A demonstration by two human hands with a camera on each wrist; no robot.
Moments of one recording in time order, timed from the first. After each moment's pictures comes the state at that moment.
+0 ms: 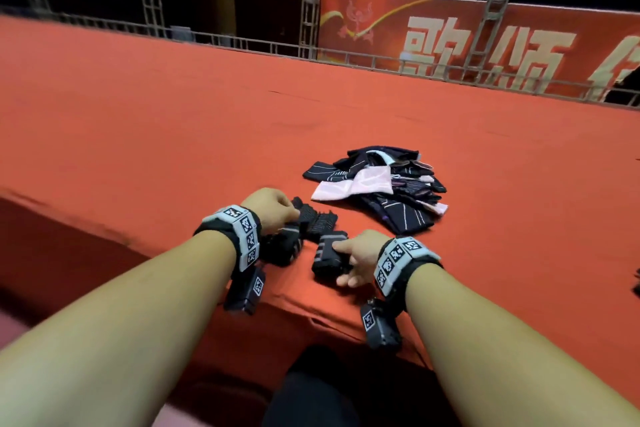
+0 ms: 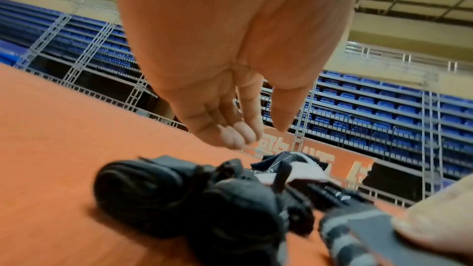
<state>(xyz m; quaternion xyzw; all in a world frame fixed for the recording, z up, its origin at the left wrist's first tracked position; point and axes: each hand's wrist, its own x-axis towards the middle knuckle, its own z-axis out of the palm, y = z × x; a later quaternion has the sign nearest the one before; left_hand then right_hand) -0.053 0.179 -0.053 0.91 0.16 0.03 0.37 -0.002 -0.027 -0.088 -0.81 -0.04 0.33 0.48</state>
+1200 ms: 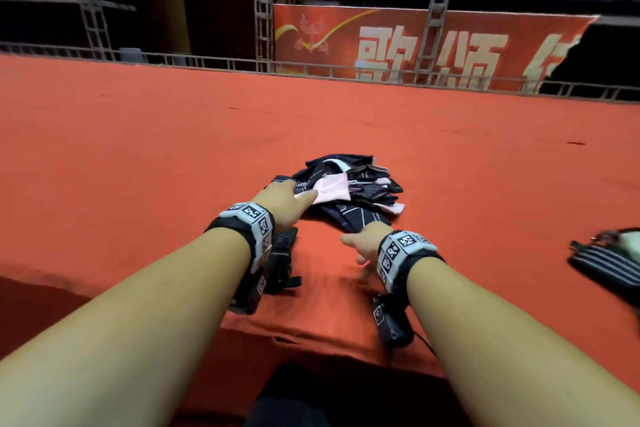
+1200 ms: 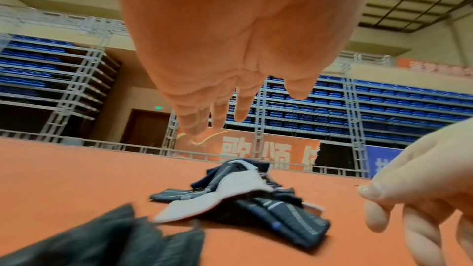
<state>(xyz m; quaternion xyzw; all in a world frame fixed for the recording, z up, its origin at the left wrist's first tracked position) -0.006 0.099 -0.013 0.97 0.08 0.07 0.22 0.021 -0.102 -0.048 -0.92 0.01 0.16 0.36</state>
